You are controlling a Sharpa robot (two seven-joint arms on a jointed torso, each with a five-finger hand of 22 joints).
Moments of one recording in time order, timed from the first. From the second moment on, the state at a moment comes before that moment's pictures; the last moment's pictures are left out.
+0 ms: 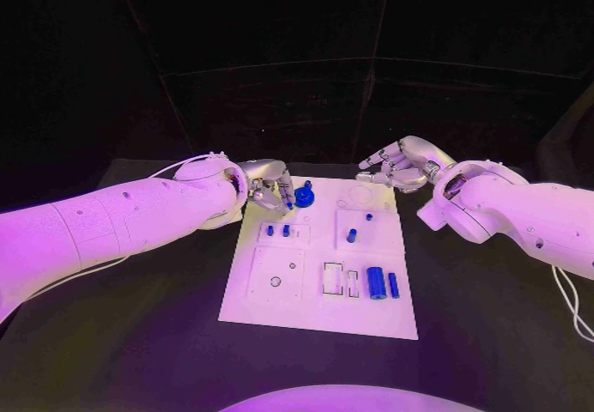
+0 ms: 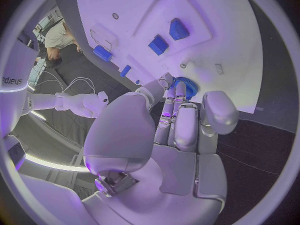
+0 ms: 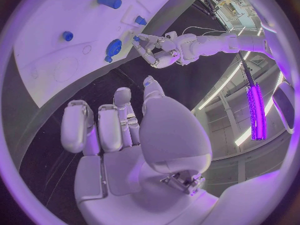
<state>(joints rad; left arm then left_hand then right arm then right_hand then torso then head) 1.30 -0.60 -0.12 1.20 -1.30 -0.10 0.01 1.29 -0.09 0.47 -0.13 0.05 1.08 0.12 0.15 0.13 1.15 0.06 0.22 0.08 1.47 -0.02 1.30 1.11 0.11 1.45 0.07 1.09 1.13 1.25 -0.83 -0.01 1.44 -0.90 -0.33 0.05 1.32 -0.04 -0.14 0.23 0.31 0.94 0.15 0.08 0.07 1.21 0.06 0.87 0.92 1.46 -0.01 1.33 1.19 0.06 1.36 0.10 1.40 1.26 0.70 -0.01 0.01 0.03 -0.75</state>
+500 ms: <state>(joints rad) 1.30 -0.59 -0.12 1.16 -1.30 -0.06 -0.01 1.29 -0.09 0.47 -0.13 0.05 1.08 0.12 0.15 0.13 1.15 0.06 0.22 0.08 1.47 -0.02 1.30 1.11 0.12 1.45 0.07 1.09 1.13 1.25 -0.83 -0.01 1.44 -0.90 -0.33 0.05 1.32 -0.04 -0.14 0.23 0.31 0.94 0.15 0.08 0.07 1.21 0.06 0.87 0.92 1.46 -0.01 1.33 1.19 0.06 1.36 0.10 1.40 1.26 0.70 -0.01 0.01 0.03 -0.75</state>
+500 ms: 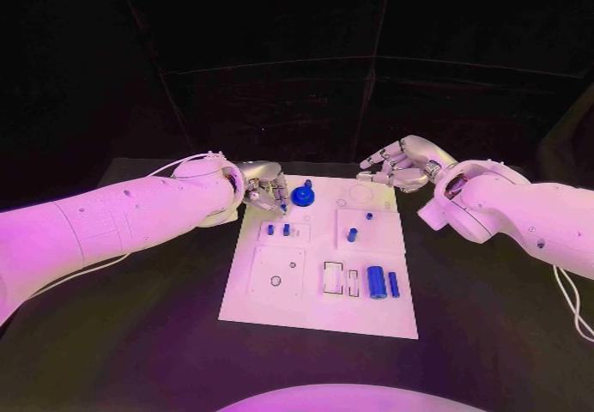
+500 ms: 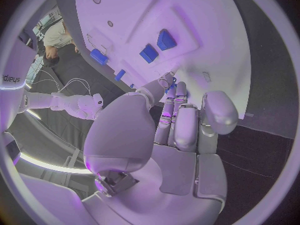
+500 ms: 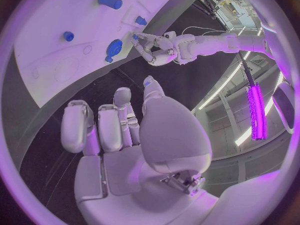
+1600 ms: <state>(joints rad) 1.29 -0.58 -0.13 1.15 -1.30 -0.02 -0.02 1.28 -0.10 0.47 -0.13 0.05 1.08 0.13 0.13 0.12 1.16 0.06 0.20 0.07 1.47 -0.02 1.30 1.10 0.12 1.45 0.07 1.09 1.13 1.25 -0.83 -0.01 1.44 -0.90 -0.33 0.05 1.32 -0.04 -0.15 0.23 0.31 0.94 0.15 0.08 0.07 1.21 0.06 0.87 0.92 1.46 -0.01 1.33 1.19 0.06 1.36 0.10 1.40 1.26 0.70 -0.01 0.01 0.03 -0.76</state>
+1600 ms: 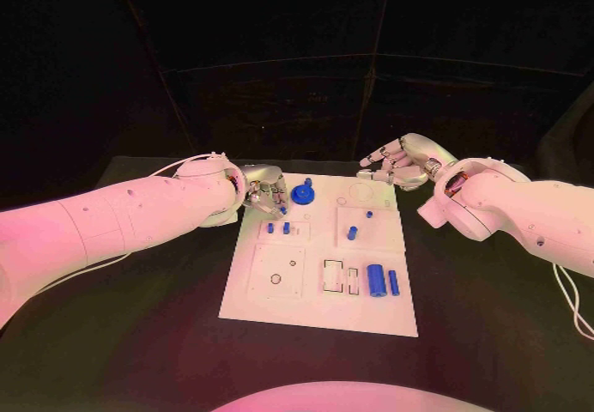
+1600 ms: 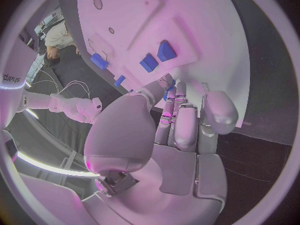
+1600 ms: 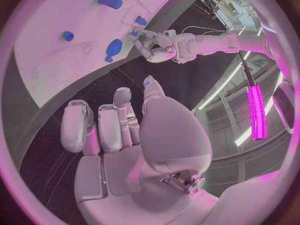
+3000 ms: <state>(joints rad) 1.30 -0.82 -0.13 1.39 -0.28 -0.19 0.39 1.28 -0.11 0.49 -0.12 0.05 1.01 0.17 0.10 0.07 1.09 0.11 0.16 0.07 1.28 0.02 1.02 0.67 0.17 1.23 0.11 0.62 0.76 1.16 -0.83 -0.02 1.46 -1.64 -0.24 -0.11 1.56 -0.03 -0.04 0.13 0.20 1.03 0.15 0.08 0.07 1.04 0.09 0.20 0.23 1.47 0.00 1.17 1.01 0.08 1.30 0.11 1.31 1.15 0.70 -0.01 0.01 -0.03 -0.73</state>
